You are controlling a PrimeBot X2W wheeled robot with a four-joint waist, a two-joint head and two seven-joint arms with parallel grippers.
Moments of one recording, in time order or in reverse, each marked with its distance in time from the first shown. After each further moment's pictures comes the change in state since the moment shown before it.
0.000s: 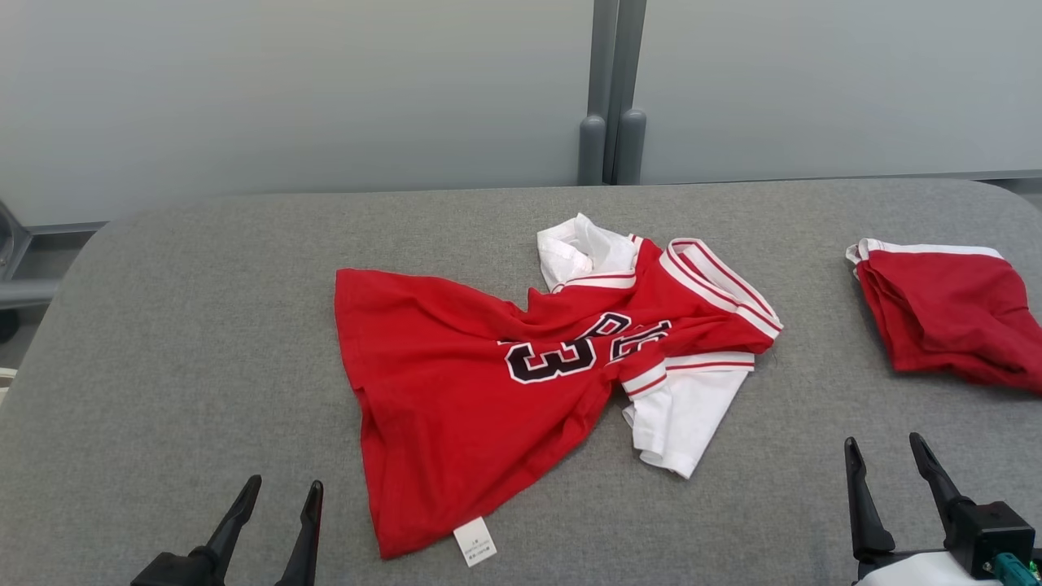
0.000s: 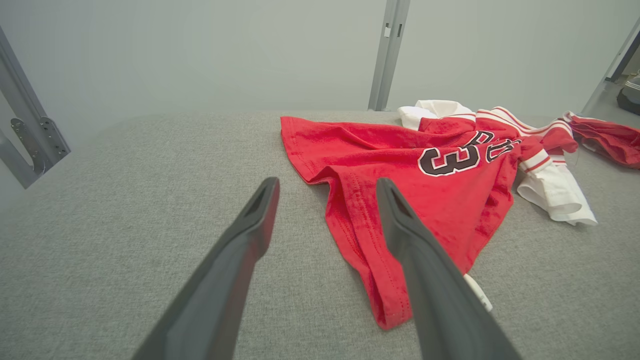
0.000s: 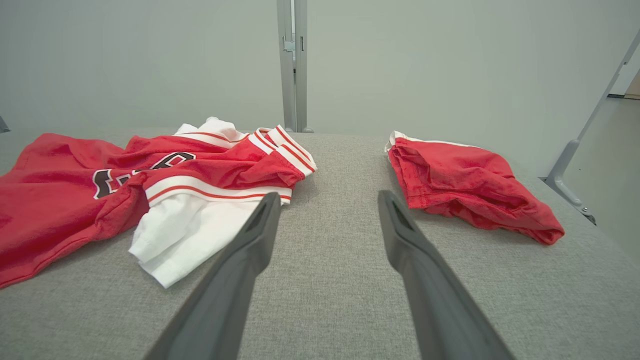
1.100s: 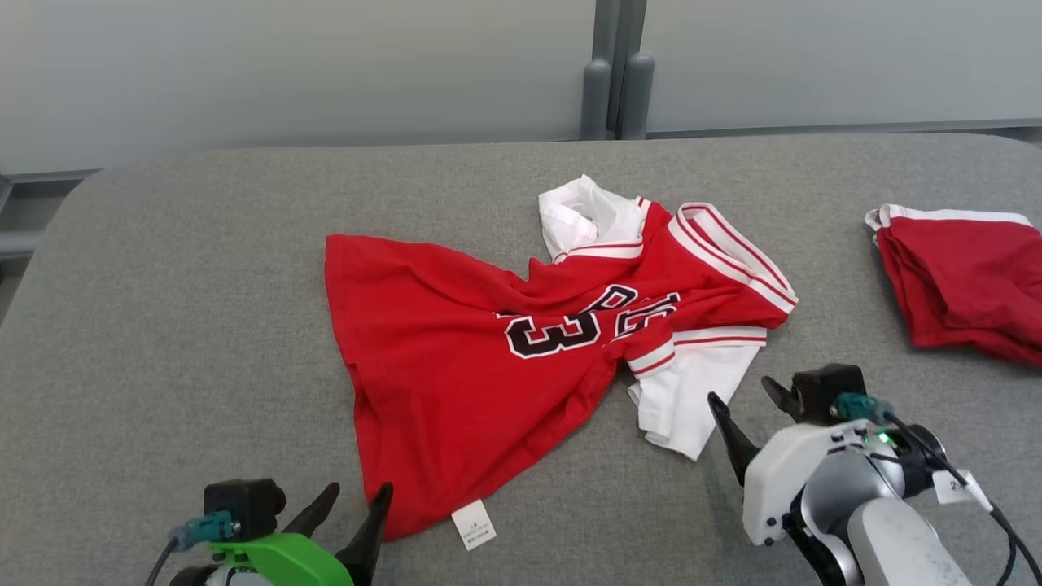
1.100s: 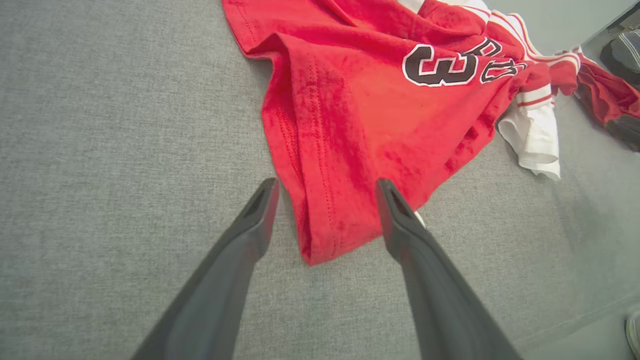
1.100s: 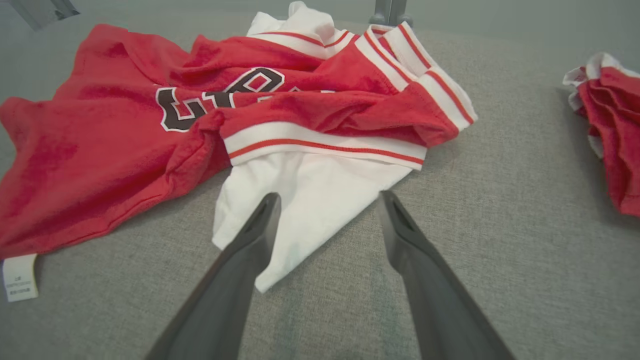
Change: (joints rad) left arm -0.077 -0.016 -0.100 -0.079 -0.251 0.081 0.487; right arm -0.282 -0.044 0.262 0.087 0.107 0.000 0.484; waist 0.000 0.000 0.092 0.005
